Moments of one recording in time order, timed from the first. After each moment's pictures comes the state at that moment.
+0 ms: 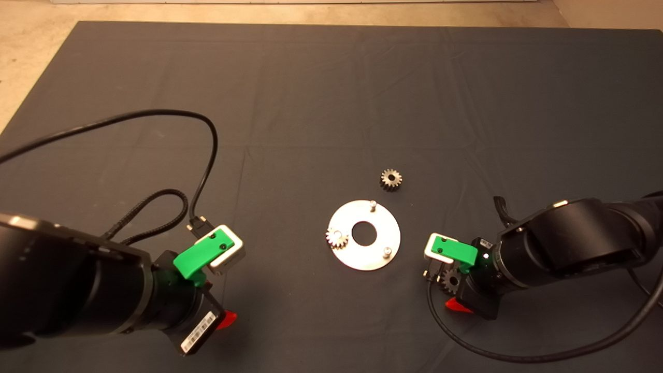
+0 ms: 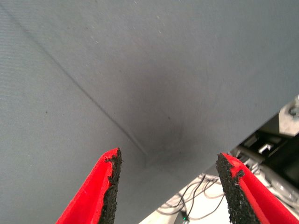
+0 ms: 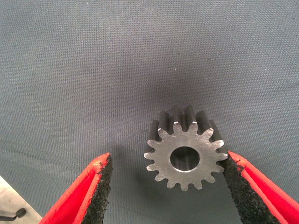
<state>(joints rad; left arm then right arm) -0.33 2.16 -0.34 0.51 1.43 -1.14 0.09 2.34 -0.62 -0.54 -1.53 0.73</state>
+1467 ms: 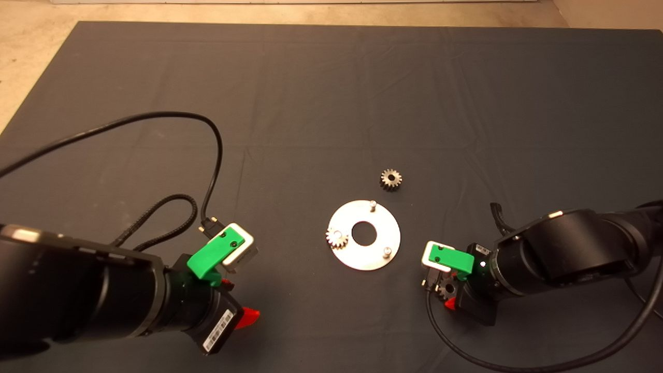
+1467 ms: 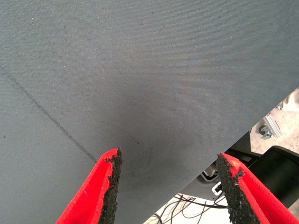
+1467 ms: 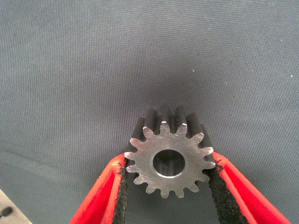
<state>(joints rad) -0.29 2.16 -0.34 0.59 1.32 -1.17 0.05 2.34 -0.62 -0.58 -1.54 0.66</state>
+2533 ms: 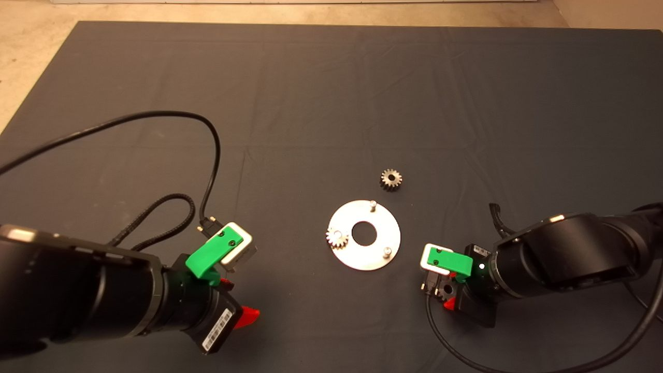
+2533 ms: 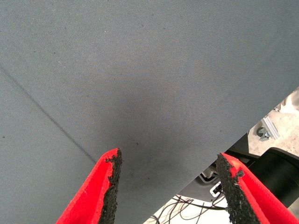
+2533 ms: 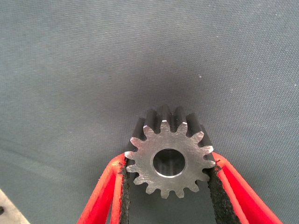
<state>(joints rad) -0.29 2.15 -0.34 0.59 1.31 -1.18 0.04 2.35 -0.60 -0.61 -1.54 0.64</state>
